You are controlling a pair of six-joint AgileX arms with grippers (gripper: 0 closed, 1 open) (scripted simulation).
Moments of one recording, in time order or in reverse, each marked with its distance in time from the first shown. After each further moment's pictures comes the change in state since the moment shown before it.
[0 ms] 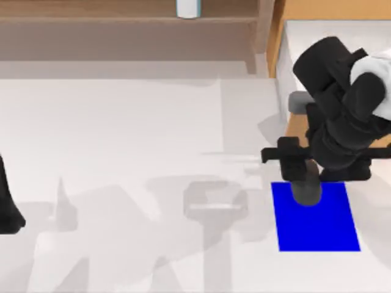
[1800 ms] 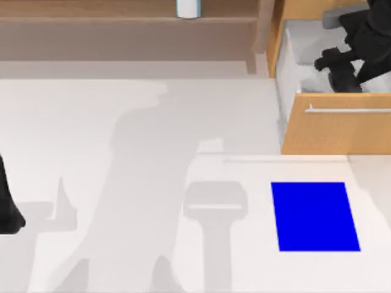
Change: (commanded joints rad) left arm 0.000 0.000 0.000 0.000 0.000 0.000; right arm -0.380 0.623 0.927 -0.323 -0.037 -0.636
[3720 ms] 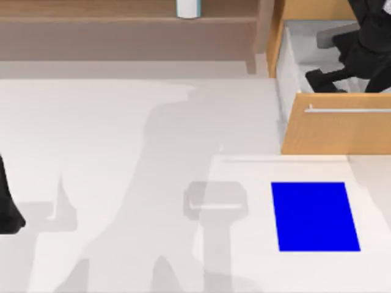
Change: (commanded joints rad) left arm 0.000 0.000 0.000 0.000 0.000 0.000; right arm -0.004 0.103 0.009 0.010 0.014 -0.011
